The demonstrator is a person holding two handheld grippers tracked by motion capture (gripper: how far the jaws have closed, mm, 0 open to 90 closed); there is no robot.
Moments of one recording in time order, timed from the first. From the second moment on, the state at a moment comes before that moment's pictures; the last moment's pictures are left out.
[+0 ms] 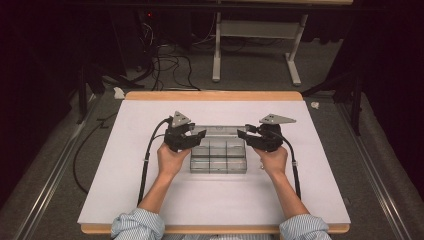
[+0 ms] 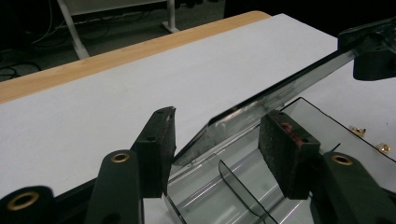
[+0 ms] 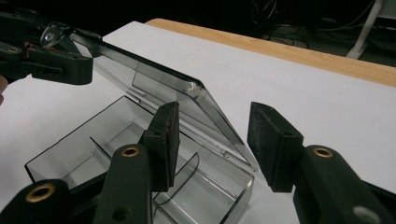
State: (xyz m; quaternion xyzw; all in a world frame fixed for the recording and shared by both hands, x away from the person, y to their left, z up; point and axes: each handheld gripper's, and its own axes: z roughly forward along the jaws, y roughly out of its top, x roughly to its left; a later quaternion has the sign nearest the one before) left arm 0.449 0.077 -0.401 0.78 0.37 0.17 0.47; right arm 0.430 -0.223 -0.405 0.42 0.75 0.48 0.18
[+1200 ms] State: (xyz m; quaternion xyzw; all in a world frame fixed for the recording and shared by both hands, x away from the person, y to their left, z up) left arm 0.472 0.074 -0.421 0.78 0.39 0.17 0.46; right arm 0.453 -0.217 -0.425 0.44 0.74 0.47 0.18
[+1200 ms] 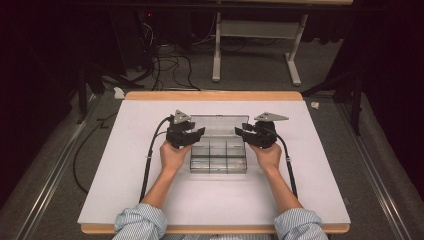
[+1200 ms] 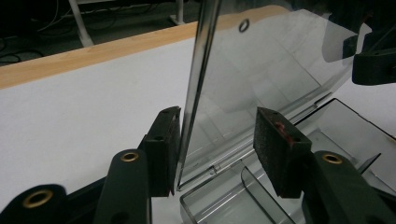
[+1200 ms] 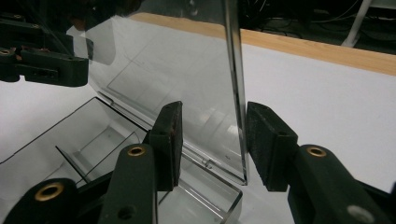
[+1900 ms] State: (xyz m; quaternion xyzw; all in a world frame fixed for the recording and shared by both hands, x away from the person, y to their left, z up) left arm 0.486 0.069 -0.425 0.78 0.40 0.17 0.45; right arm 0.466 -0.212 -0.431 0.45 0.74 0.45 0.19
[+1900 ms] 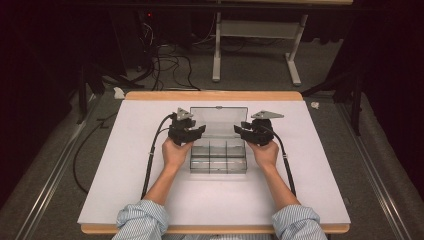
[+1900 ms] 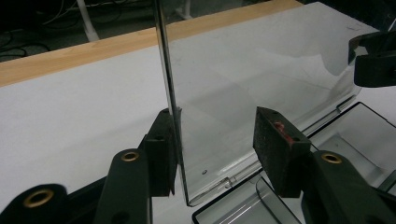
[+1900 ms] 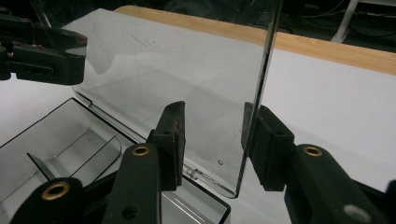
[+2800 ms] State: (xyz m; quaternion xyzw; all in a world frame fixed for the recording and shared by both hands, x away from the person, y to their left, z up) left arm 0.499 0.066 -0.439 0.78 0.41 0.16 0.43; right arm 0.478 -0.213 -0.441 0.47 0.75 0.44 0.18
